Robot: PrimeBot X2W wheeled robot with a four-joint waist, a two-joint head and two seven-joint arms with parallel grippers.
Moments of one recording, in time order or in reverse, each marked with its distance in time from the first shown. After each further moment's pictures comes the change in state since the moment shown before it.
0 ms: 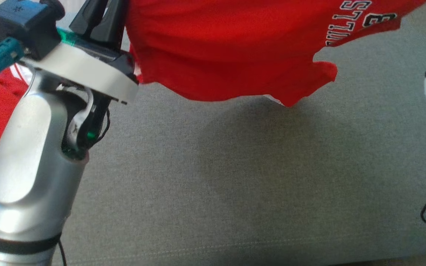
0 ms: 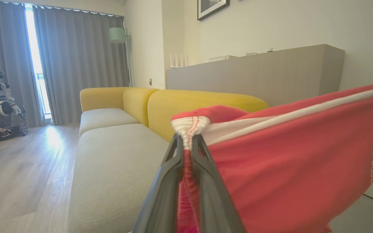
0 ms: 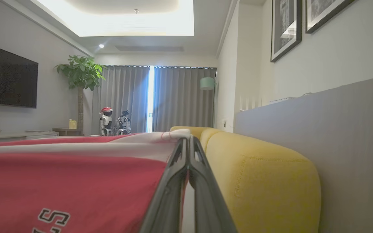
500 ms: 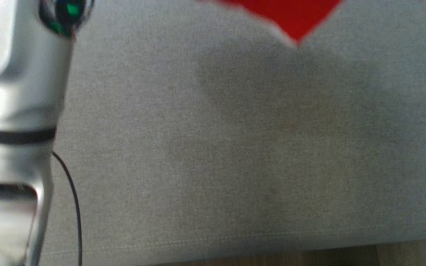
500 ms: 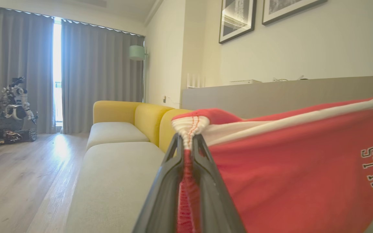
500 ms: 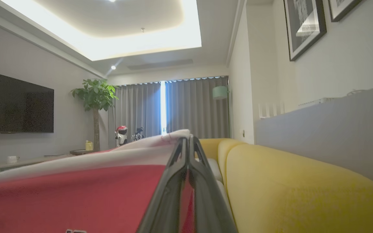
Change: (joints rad) left arm -0.451 -0.106 0.024 0.412 -0.016 -0.071 -0.162; right arm -0.584 -0.055 0.135 0.468 0.121 0.000 -0.115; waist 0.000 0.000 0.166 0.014
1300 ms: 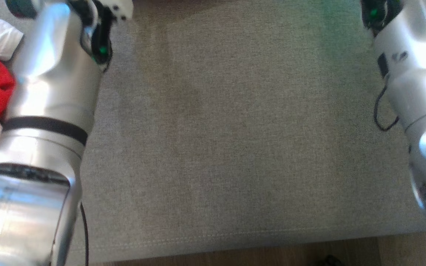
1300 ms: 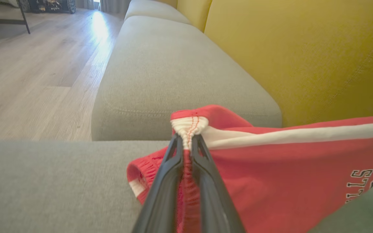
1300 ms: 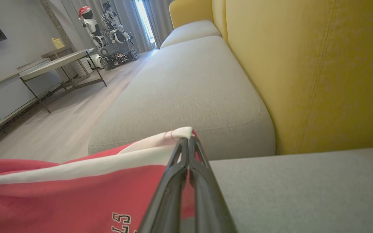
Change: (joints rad) left arm -0.121 -0.130 0.045 0.764 0.044 -0.015 -0.138; right arm -0.256 0.183 0.250 0.904 0.131 0.000 -0.098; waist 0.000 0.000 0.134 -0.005
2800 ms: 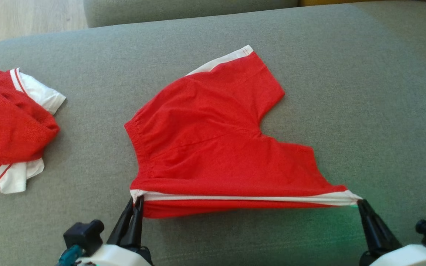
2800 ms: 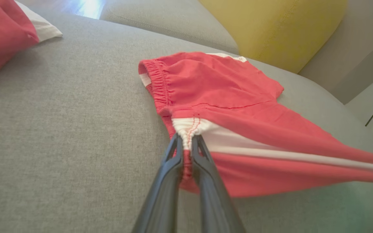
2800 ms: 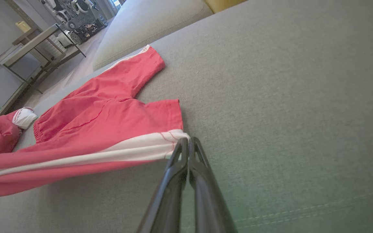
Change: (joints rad) left arm 1.420 0.022 0.086 -1.072 0.069 0.062 0.109; right arm 1.684 0.052 -0.352 -1.356 -0.087 0.001 0.333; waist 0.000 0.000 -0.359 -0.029
